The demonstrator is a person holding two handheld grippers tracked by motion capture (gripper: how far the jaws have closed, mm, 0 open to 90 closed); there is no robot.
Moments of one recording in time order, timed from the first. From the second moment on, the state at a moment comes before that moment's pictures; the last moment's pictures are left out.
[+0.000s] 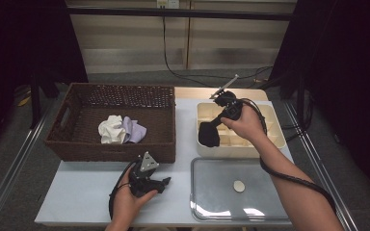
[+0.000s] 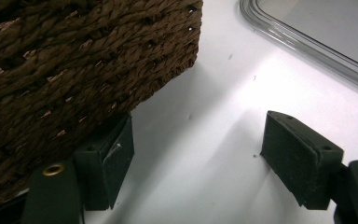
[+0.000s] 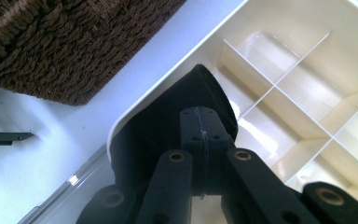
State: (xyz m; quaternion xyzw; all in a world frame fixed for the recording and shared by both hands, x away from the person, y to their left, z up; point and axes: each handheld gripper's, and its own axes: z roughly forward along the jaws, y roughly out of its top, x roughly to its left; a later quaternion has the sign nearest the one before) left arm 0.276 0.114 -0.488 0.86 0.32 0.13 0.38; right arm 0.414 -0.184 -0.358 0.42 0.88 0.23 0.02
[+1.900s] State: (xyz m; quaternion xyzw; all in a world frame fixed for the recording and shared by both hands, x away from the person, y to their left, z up) left arm 0.275 0.114 -0.488 0.86 0.31 0.13 0.38; right arm 0.396 -0.164 -0.438 0.39 0.89 0.23 -0.04
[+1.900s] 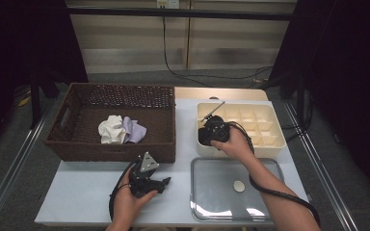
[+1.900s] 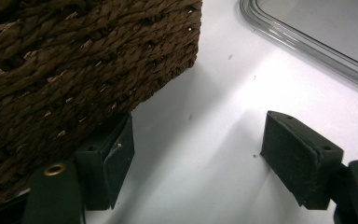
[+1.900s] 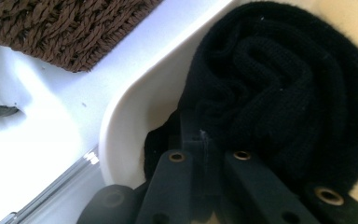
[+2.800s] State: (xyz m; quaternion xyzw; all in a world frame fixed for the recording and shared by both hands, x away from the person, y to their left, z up) left arm 0.276 0.114 -0.487 0.86 0.31 0.13 0.38; right arm 0.391 -0.171 -0.422 0.40 0.88 0.26 -0.03
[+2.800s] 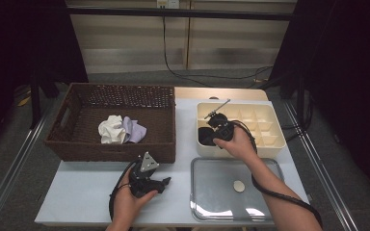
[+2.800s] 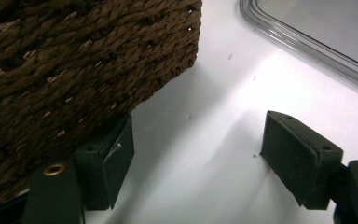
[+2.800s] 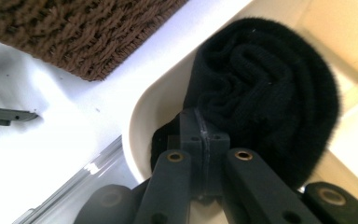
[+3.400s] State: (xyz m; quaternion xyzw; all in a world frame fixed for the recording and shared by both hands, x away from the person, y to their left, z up) left arm 0.276 0.114 -0.487 0.86 0.31 0.13 0.38; right arm 0.382 -0.209 -0.386 0.41 0.87 0.28 0.00
